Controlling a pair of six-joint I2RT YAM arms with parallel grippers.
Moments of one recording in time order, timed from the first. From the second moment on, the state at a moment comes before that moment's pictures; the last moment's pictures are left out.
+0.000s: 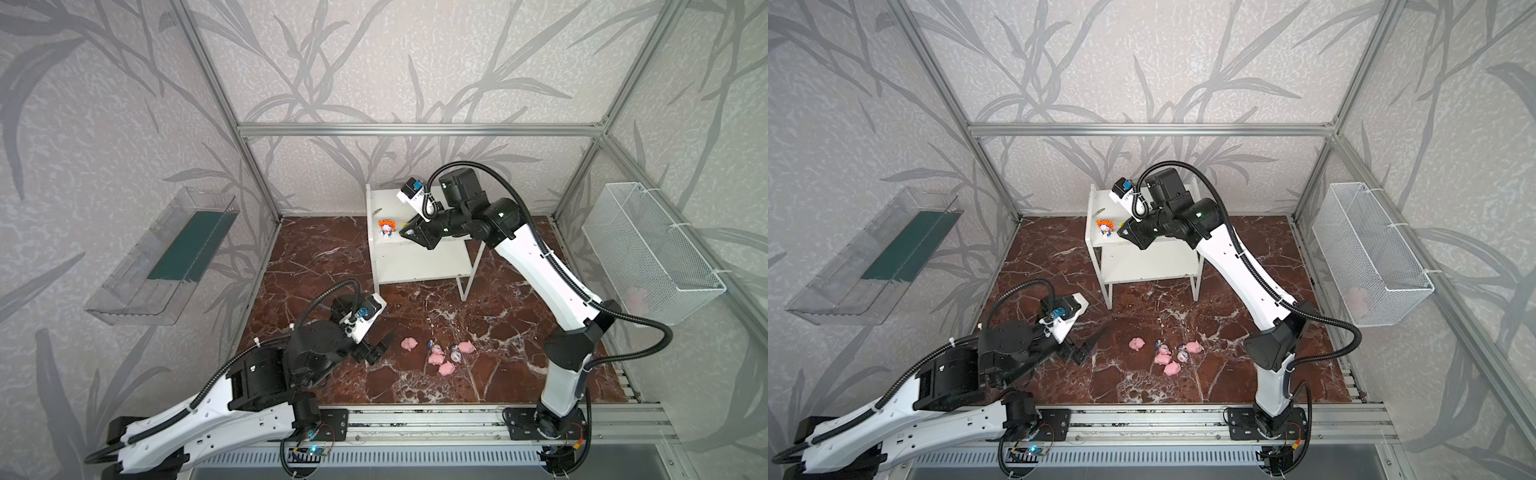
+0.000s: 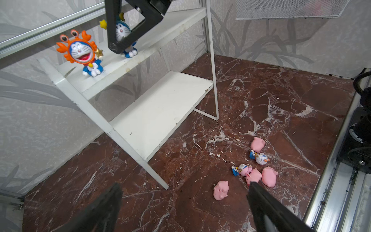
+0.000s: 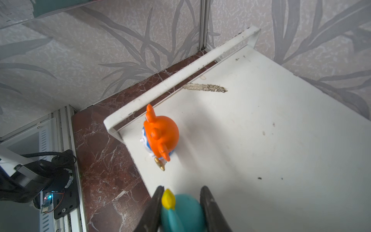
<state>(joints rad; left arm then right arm) -1.14 0.62 0.90 -0.65 -0.45 0.08 0.67 1.88 2.23 -0.98 -0.35 -0.15</state>
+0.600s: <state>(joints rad) -1.11 0.63 0.88 -0.51 -0.51 0.15 0.63 1.90 2.26 -0.99 -0.39 -0.18</state>
